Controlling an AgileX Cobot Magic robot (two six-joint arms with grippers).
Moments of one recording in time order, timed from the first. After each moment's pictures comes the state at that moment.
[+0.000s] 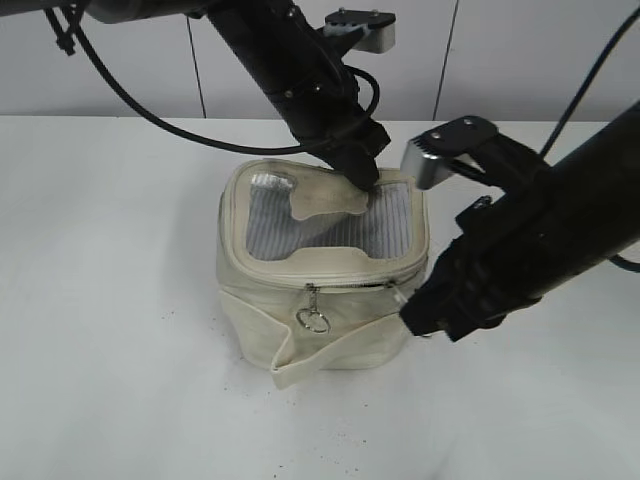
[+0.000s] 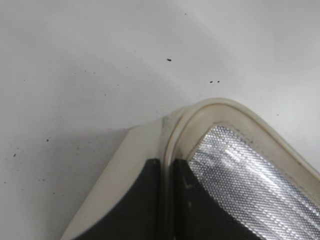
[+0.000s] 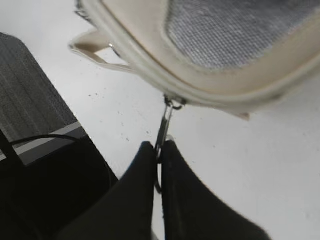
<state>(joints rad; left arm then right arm) -0.64 2.18 -1.91 -0.44 1.06 0.49 0.47 1.50 -0.85 0.67 0.73 -0.77</state>
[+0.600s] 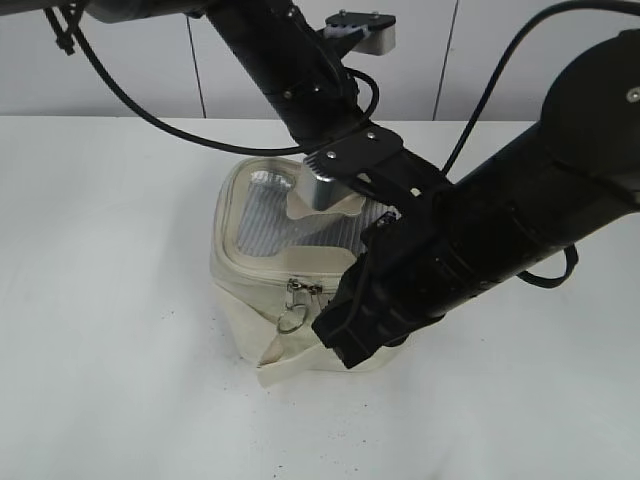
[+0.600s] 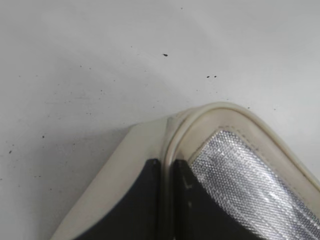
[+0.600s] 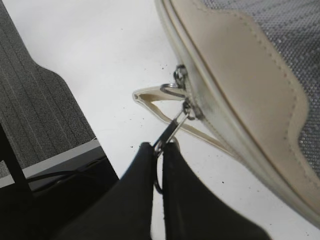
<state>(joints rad) -0.64 2.18 -1.91 -0.44 1.08 0.50 0.69 1.58 -0.90 0.74 0.56 -0.74</state>
